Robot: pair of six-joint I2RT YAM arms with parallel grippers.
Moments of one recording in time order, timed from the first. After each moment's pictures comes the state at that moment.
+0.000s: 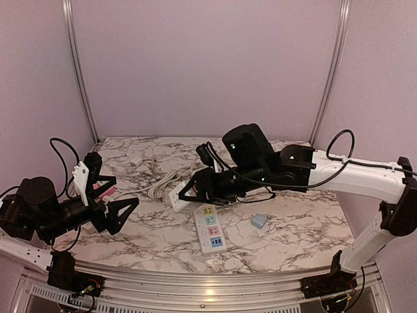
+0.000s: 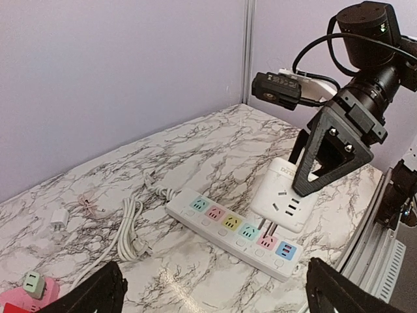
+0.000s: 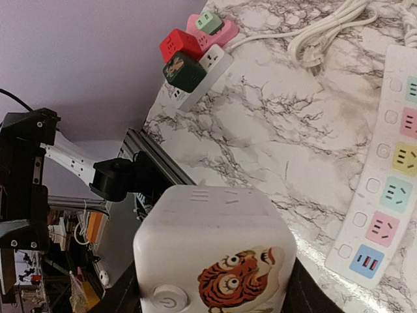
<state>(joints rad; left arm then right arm) -1.47 0.62 0.74 -0.38 -0.68 -0.20 1.12 1.54 1.36 -0.41 -0.26 0.86</state>
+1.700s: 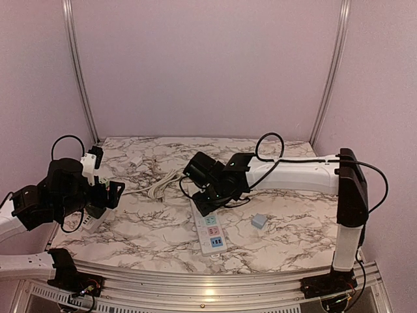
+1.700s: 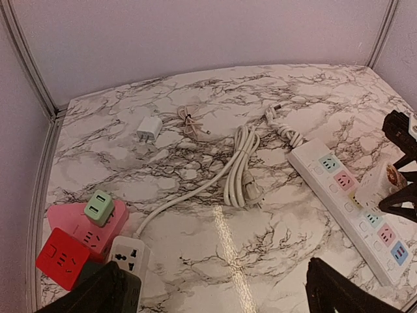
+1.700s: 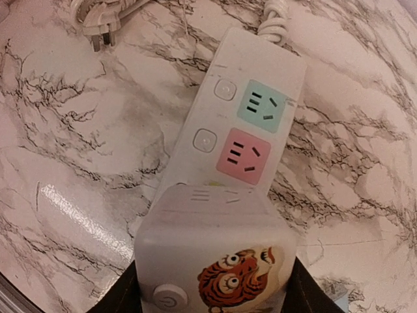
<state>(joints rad) -0.80 0.70 0.69 -0.54 -0.45 -0.29 1.08 1.95 1.60 -0.77 0.29 0.39</state>
